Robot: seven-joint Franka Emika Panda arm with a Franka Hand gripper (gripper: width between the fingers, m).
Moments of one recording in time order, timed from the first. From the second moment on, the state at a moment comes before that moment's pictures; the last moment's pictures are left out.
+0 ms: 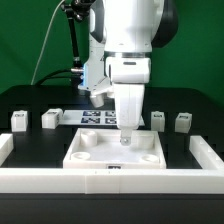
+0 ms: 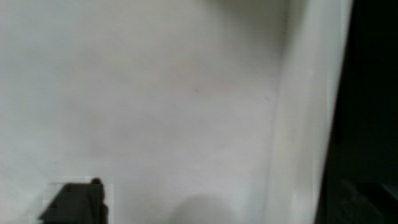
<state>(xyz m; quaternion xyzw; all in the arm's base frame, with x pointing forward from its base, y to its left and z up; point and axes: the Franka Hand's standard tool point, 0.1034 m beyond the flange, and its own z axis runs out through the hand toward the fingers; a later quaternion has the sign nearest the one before) 0.494 0.016 0.017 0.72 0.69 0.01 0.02</state>
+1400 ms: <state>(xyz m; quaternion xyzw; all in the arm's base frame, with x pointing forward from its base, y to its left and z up) 0.485 0.015 0.008 0.74 0.67 0.00 0.01</state>
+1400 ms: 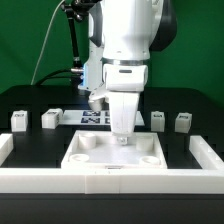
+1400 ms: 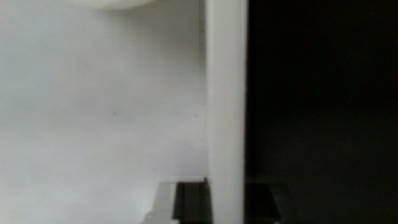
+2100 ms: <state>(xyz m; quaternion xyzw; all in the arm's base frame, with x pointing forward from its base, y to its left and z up) 0.490 0.061 0.008 0.70 0.71 -0.01 -0.02</state>
